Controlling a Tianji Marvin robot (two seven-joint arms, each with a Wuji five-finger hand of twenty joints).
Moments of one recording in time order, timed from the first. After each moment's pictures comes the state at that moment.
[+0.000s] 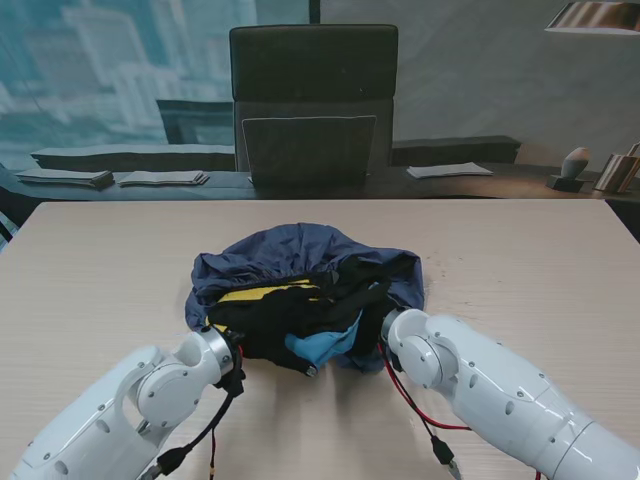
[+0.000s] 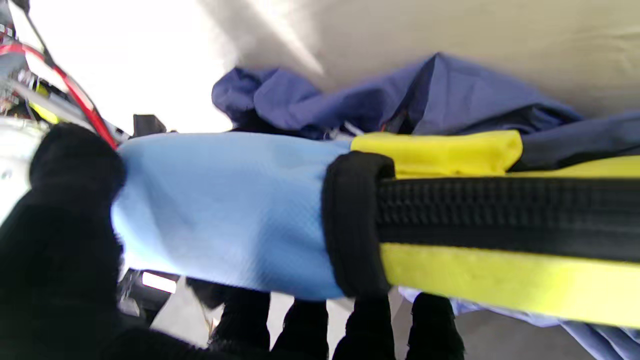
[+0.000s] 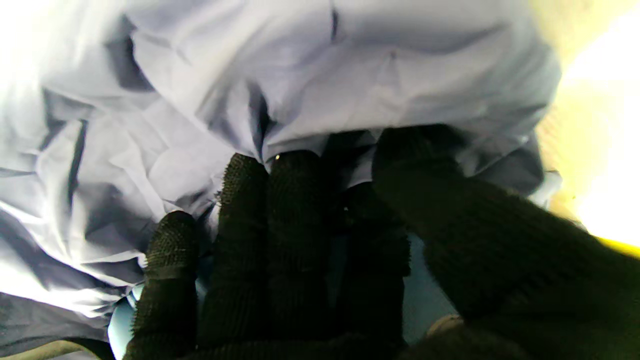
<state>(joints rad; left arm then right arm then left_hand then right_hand) 1.44 -1.05 -1.01 -1.63 0.64 -0.20 -0.21 -1.12 -1.06 0.67 -1.34 -0.77 0.07 0.21 0.52 -0.58 0.40 -0.09 0.19 0.13 0.26 0.18 0.14 0.16 0.09 0.35 0.07 0.22 0.13 0.35 -0.06 0.26 0.26 0.20 0.56 -0.81 1.19 -0.33 0.92 -0.27 1.02 0.82 1.15 0.08 0.99 0.65 0.81 0.04 0.99 0.53 0.14 0.20 1.29 0.55</state>
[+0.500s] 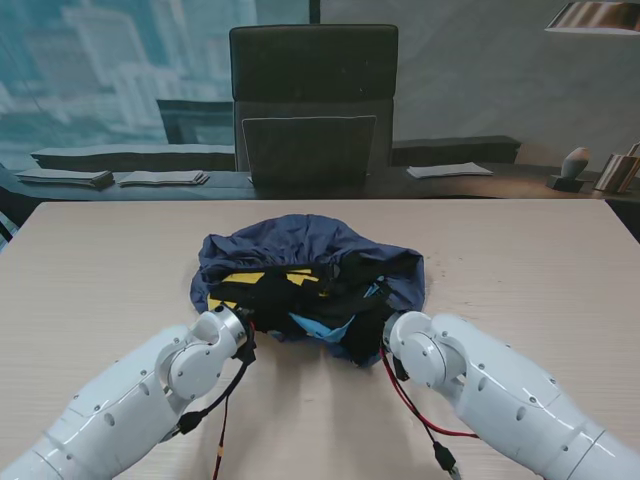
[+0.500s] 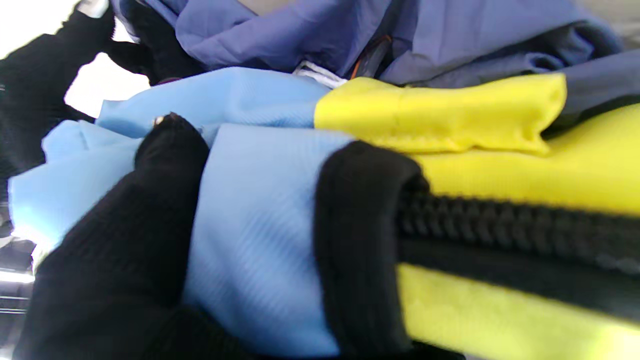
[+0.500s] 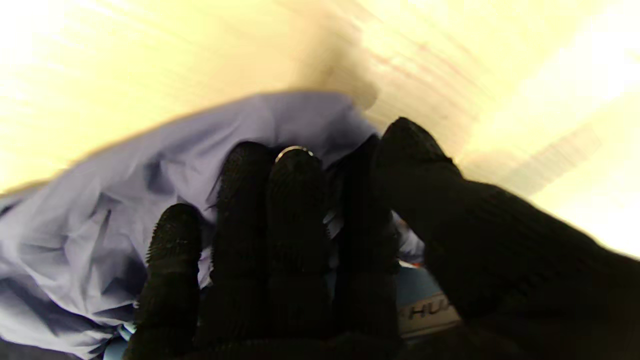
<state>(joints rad) 1.21 -1.11 -0.83 -1.32 0.70 -0.23 0.08 -1.17 -1.03 0.73 -1.44 -0.75 0.11 0.40 0.78 -0.58 0.49 -0.10 0.58 -0.24 0.88 0.44 0.88 -0.01 0.41 0.88 0.62 0.18 0.66 0.56 0.00 0.28 0.68 0.35 0.56 -0.80 1.18 -0.32 0.91 -0.18 1.01 0.36 1.19 0.07 0.99 0.70 0.86 0.04 0.98 0.53 0.20 0.18 1.27 0.47</state>
